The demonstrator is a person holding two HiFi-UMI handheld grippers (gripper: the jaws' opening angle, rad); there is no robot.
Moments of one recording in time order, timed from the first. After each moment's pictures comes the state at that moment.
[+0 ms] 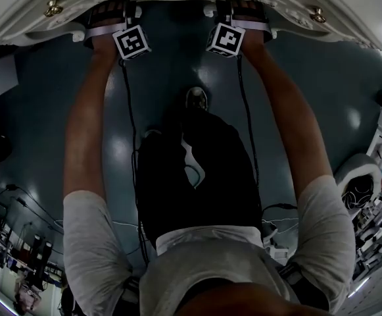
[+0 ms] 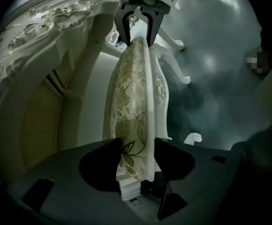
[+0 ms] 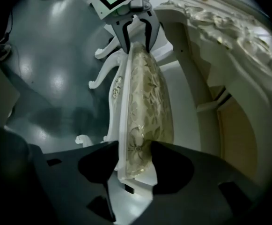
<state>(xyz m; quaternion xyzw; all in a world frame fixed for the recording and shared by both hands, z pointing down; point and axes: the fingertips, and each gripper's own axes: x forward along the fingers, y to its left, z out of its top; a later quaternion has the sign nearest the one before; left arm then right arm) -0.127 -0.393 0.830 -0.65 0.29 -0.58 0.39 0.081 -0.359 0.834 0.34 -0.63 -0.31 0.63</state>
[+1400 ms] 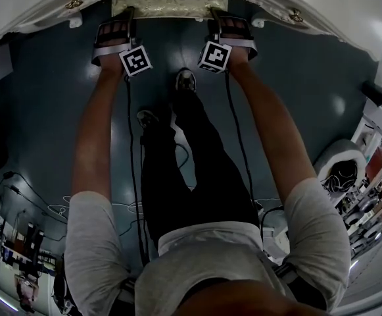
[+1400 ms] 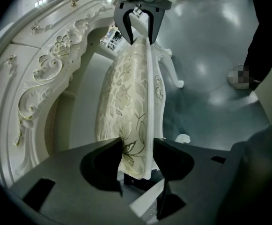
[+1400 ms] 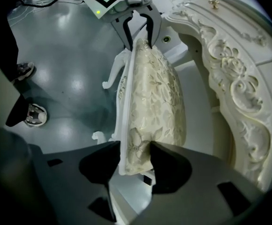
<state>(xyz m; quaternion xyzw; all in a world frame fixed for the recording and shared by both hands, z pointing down) -0.145 -0.300 0.827 -0.67 0.25 -0.62 0.33 0.067 -0.267 0.827 0.26 -0.64 -0.23 0.69</state>
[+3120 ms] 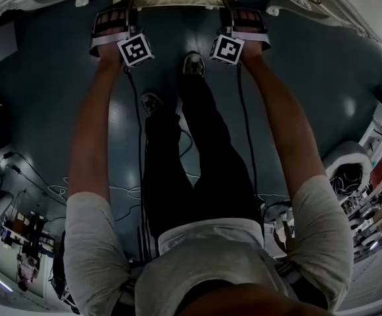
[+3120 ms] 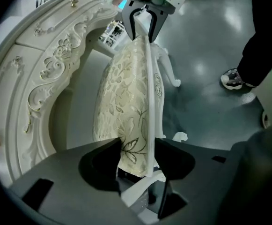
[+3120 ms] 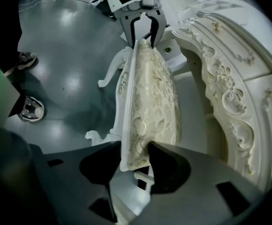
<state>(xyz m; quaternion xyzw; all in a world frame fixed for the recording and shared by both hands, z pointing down) -0.159 -0.262 0.830 -0.67 0.25 -0.63 0.30 0.071 -0.237 0.835 0.27 -0.65 -0.28 0.65</state>
